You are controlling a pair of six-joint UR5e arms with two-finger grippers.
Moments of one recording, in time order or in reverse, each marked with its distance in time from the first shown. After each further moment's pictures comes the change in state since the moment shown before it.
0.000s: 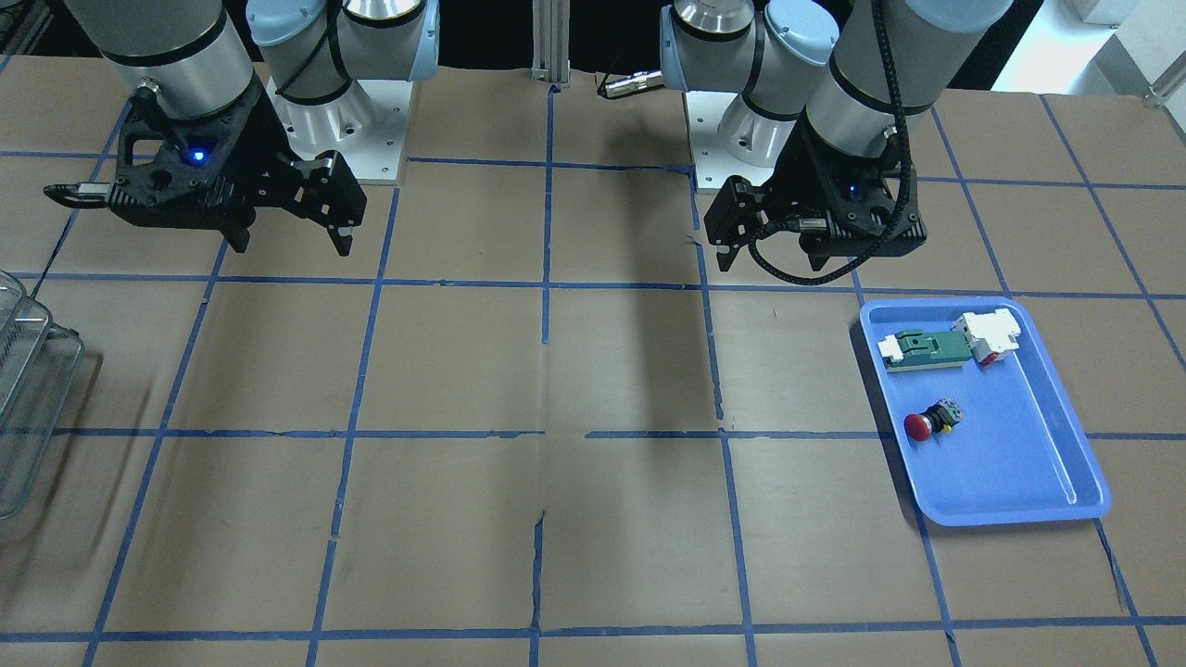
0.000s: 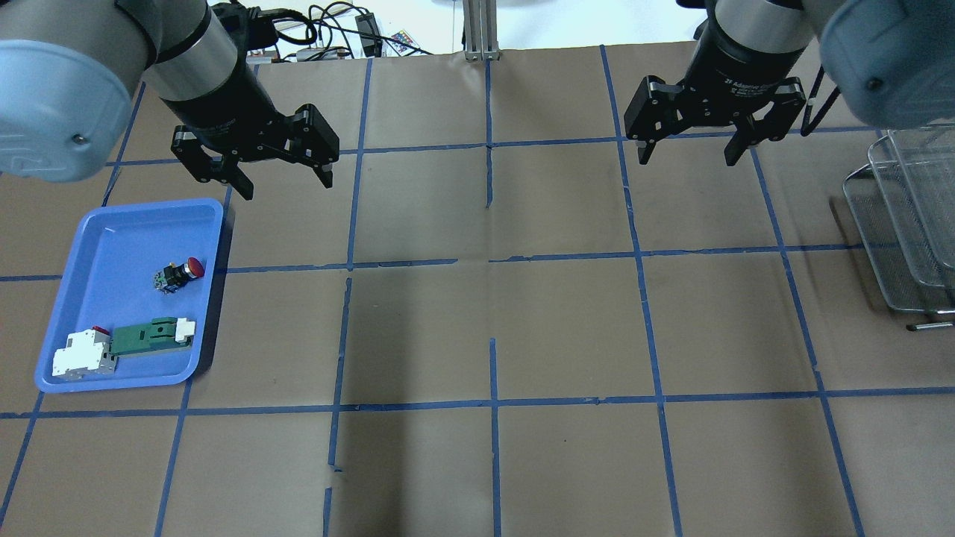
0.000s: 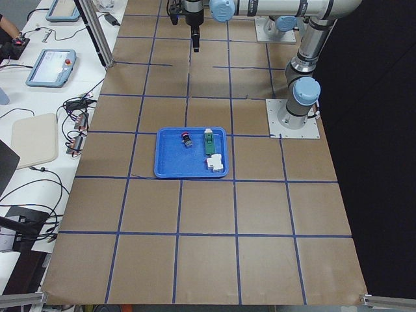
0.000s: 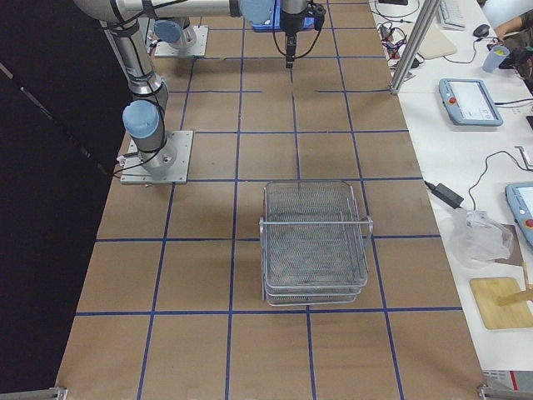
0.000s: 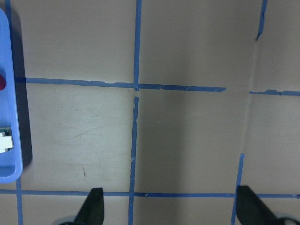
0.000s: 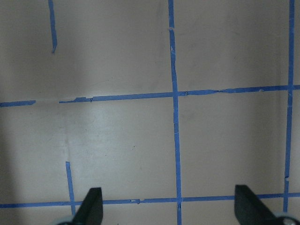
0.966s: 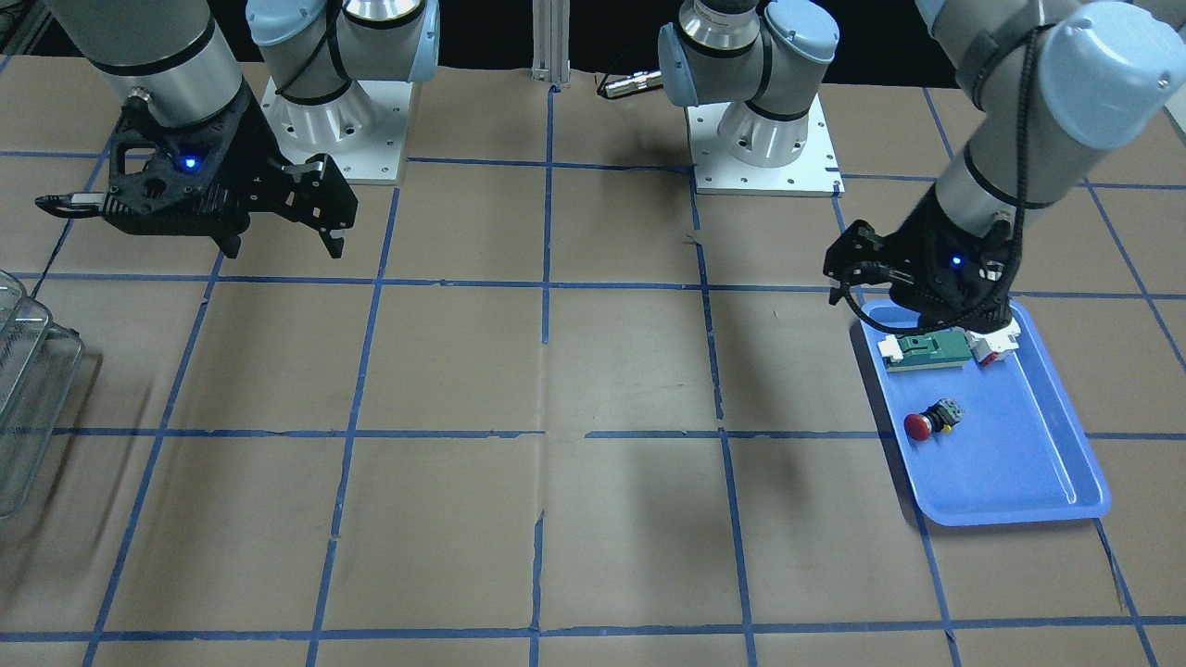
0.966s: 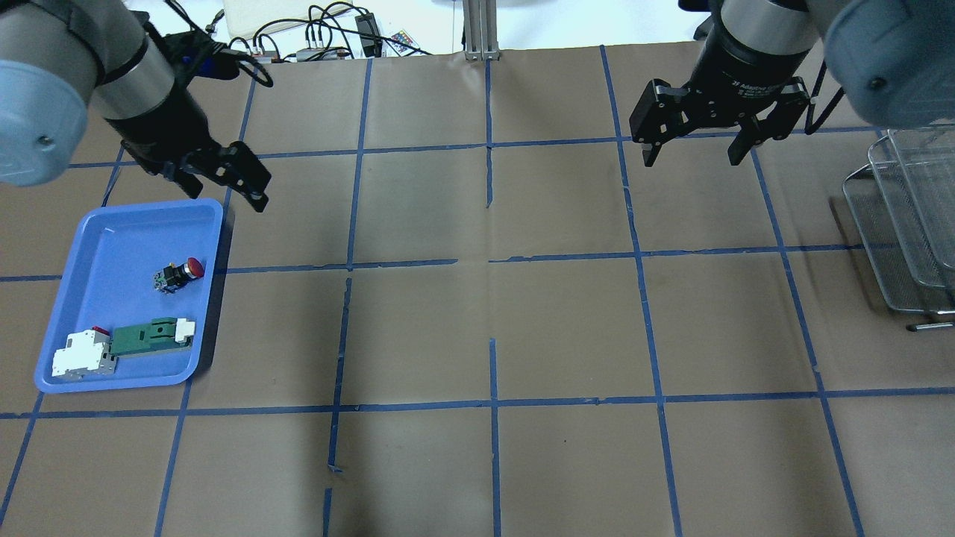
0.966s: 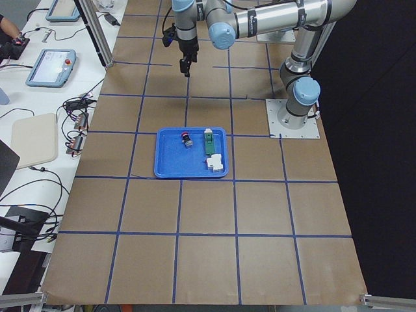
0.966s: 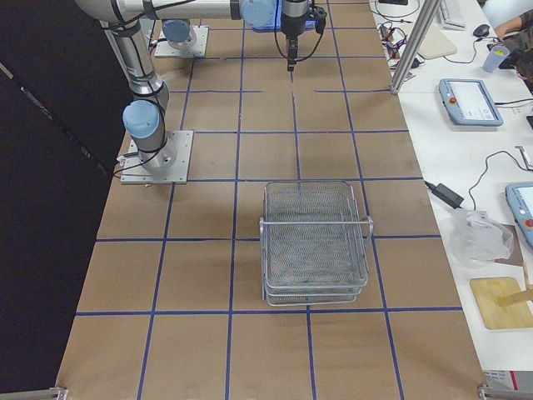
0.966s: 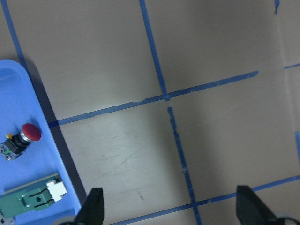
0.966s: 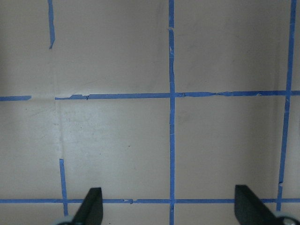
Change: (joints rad) left arm 0.267 -0.045 -0.106 0.100 0.045 0.748; right arm -0.016 0.003 0.001 -0.002 -0.001 -0.056
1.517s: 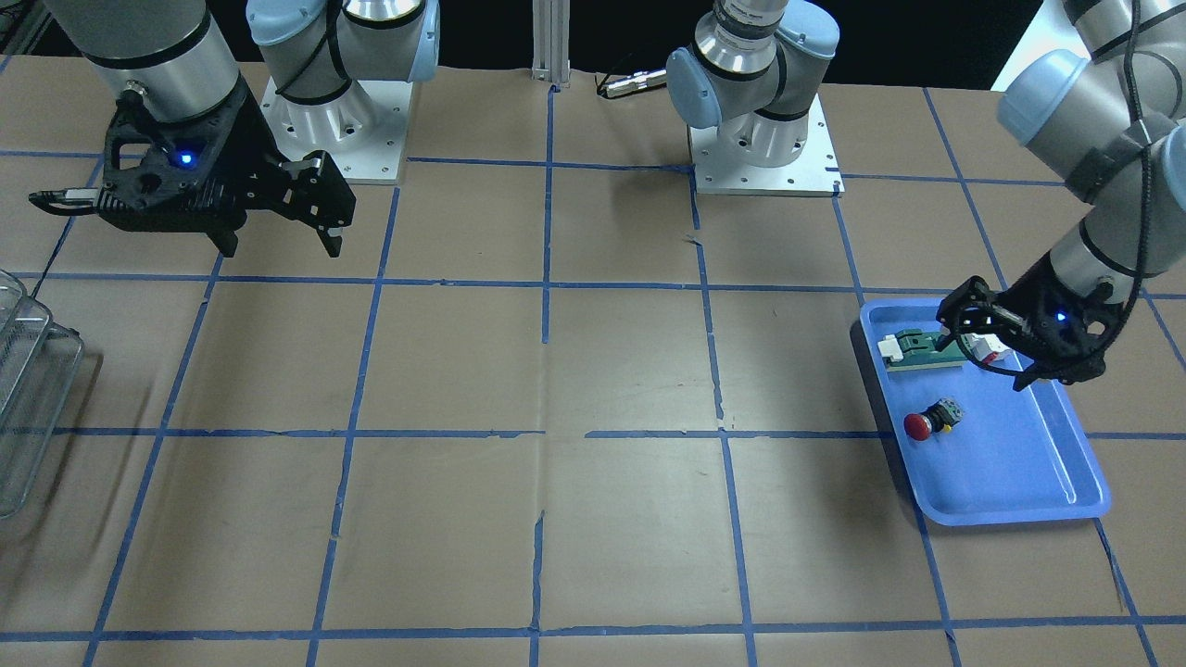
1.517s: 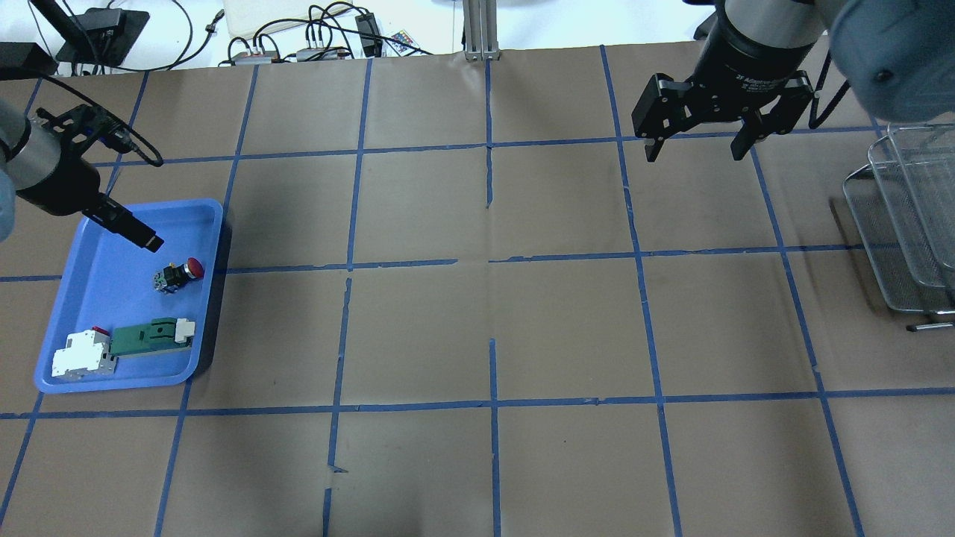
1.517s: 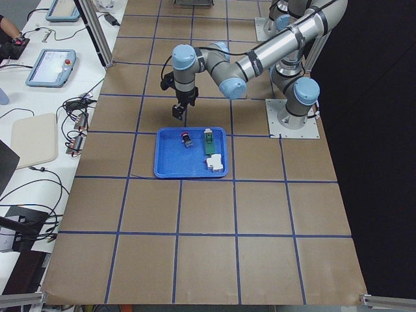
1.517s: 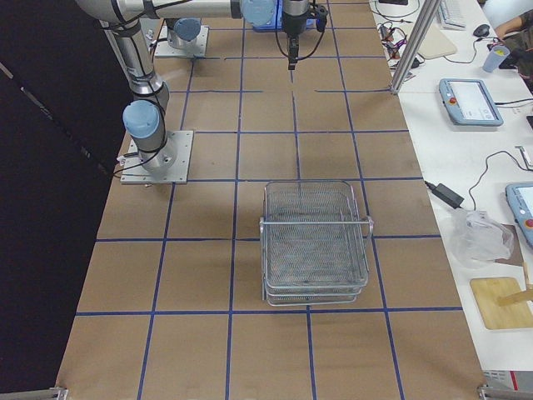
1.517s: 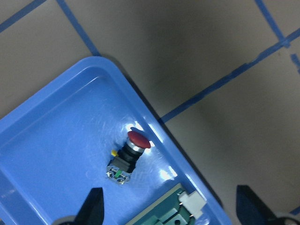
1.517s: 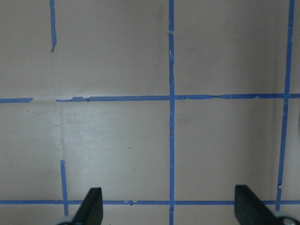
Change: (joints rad) left arm 0.274 -0.099 -0.137 0.292 -0.055 0.447; right arm 0.000 0.002 -0.011 0.003 0.001 0.001
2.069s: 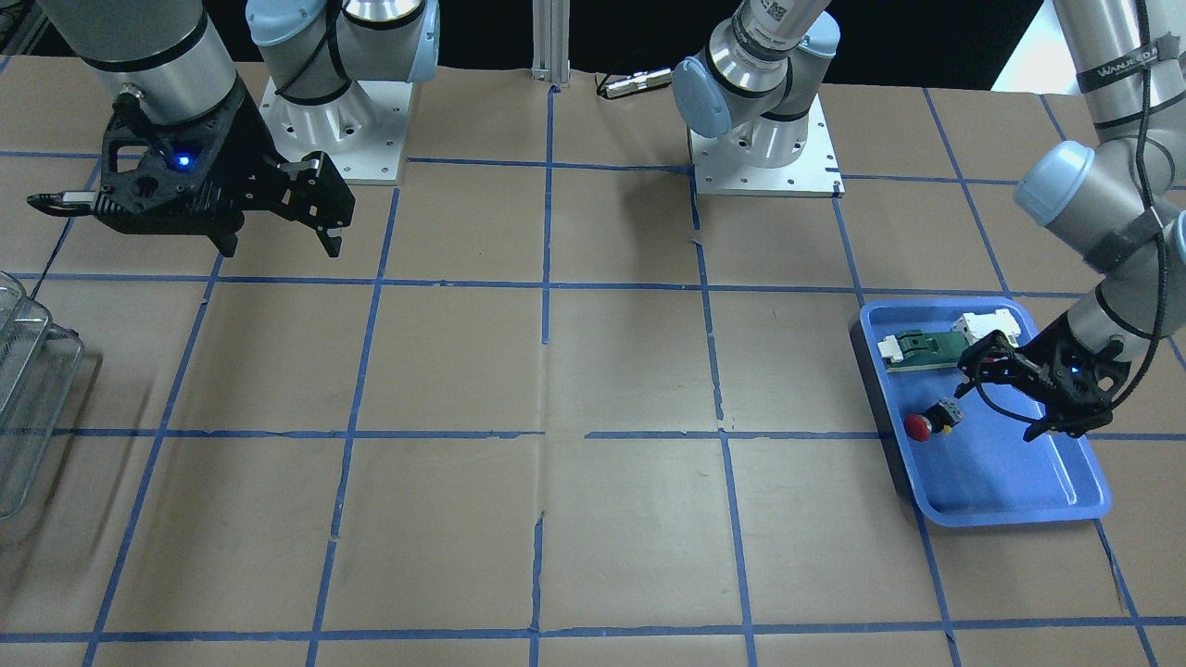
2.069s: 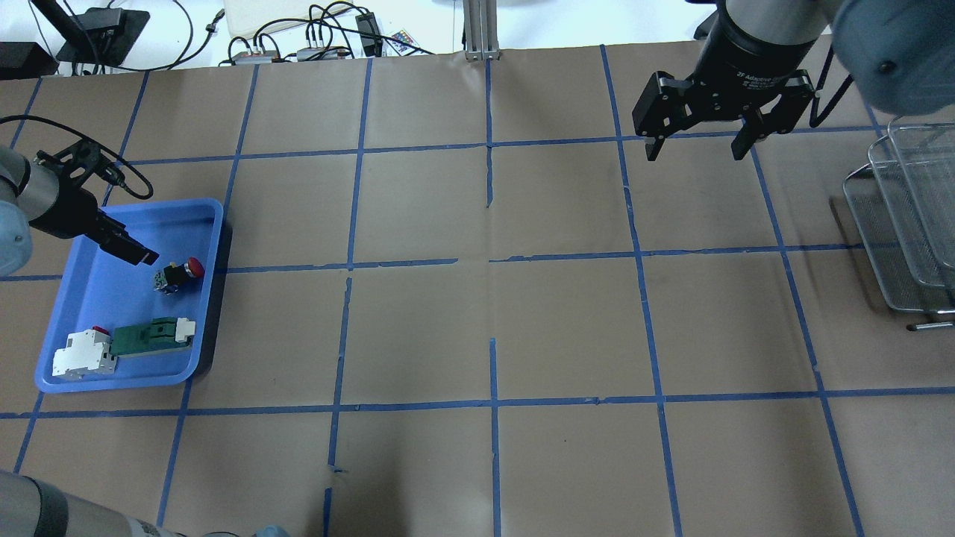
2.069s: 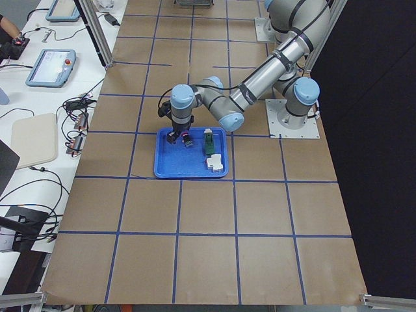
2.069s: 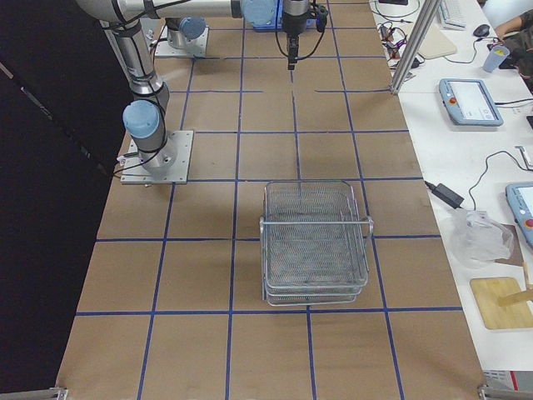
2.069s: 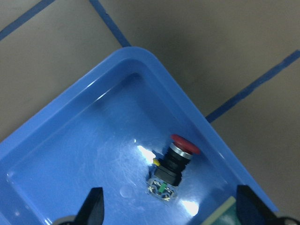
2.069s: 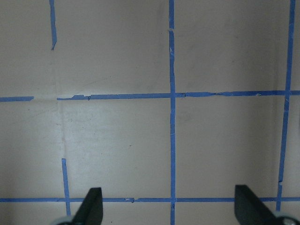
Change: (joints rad) left arm 0.103 -0.167 -0.030 0.190 -0.071 0.212; right arm -0.001 0.003 -0.012 0.017 0.005 0.002
